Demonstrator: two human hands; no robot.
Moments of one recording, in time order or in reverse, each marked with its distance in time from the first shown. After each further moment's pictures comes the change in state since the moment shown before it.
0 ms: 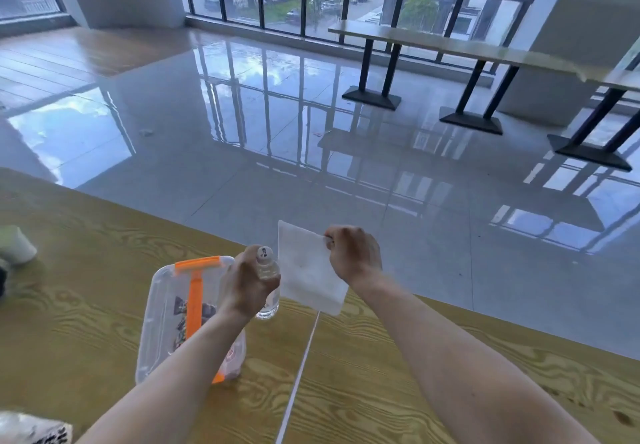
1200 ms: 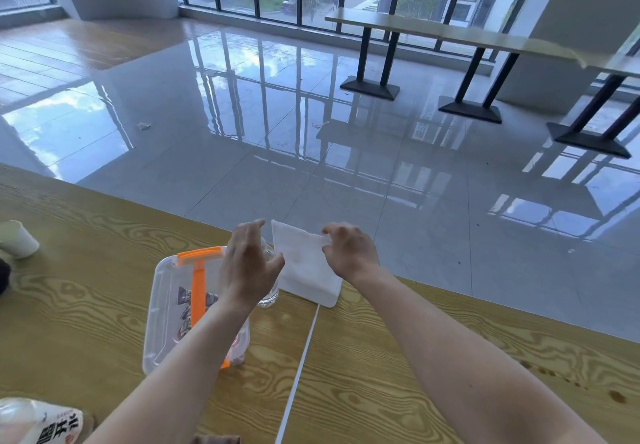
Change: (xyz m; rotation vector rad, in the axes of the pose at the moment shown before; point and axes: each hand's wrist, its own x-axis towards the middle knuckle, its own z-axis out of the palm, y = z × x) left_hand -0.007 0.019 -0.012 0.095 0.085 0.128; right_hand -0.011 0.000 0.010 0.078 -0.115 0.042
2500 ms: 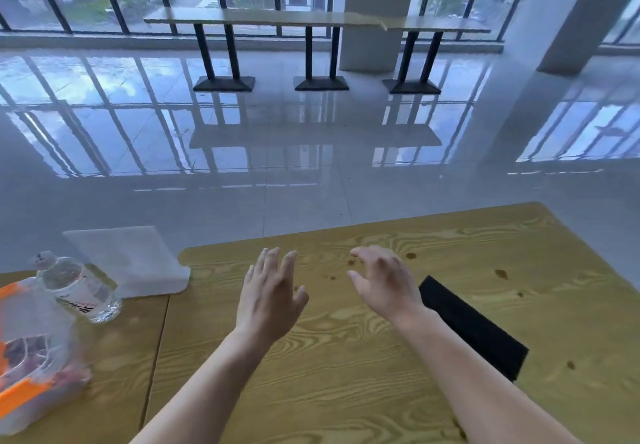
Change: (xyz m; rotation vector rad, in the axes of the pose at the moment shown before) left_hand -0.207 0.220 0.142 0.197 -0.383 0.567; right_hand -0.324 0.232 -0.108 -0.004 0.246 0.409
